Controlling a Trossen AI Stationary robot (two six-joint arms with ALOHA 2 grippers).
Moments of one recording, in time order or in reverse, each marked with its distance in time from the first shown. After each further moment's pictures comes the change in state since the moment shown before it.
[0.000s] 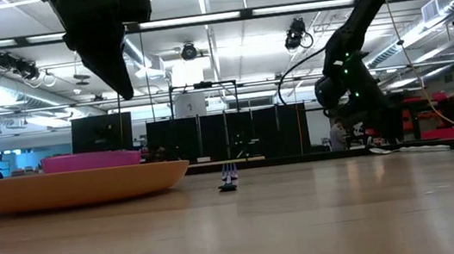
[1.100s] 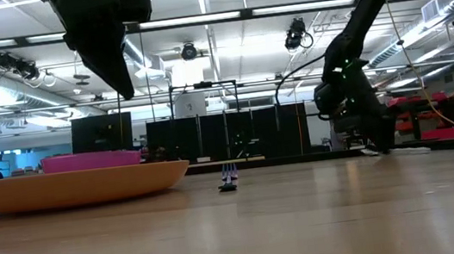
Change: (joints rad) left arm 0.000 0.000 0.000 0.004 0.000 -0.001; right arm 0.004 0.045 -0.003 0.059 -0.181 -0.017
